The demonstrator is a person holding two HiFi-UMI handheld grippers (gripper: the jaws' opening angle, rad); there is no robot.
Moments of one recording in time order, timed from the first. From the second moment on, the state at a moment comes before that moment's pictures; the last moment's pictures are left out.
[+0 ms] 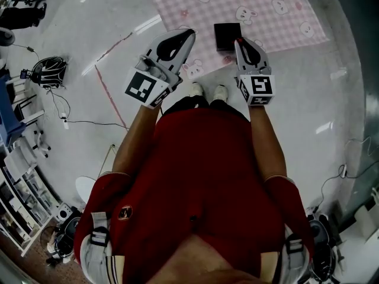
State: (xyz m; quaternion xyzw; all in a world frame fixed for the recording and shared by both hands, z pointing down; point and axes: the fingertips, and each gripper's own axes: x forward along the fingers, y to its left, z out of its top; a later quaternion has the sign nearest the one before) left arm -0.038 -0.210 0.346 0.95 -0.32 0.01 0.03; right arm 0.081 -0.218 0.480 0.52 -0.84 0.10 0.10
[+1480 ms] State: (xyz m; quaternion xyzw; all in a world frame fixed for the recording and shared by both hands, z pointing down) left arm -0.034 -0.215 0.362 0.95 -0.31 0.02 0.04; right arm 0.086 -0.211 0.527 0.53 -0.83 0.11 0.16
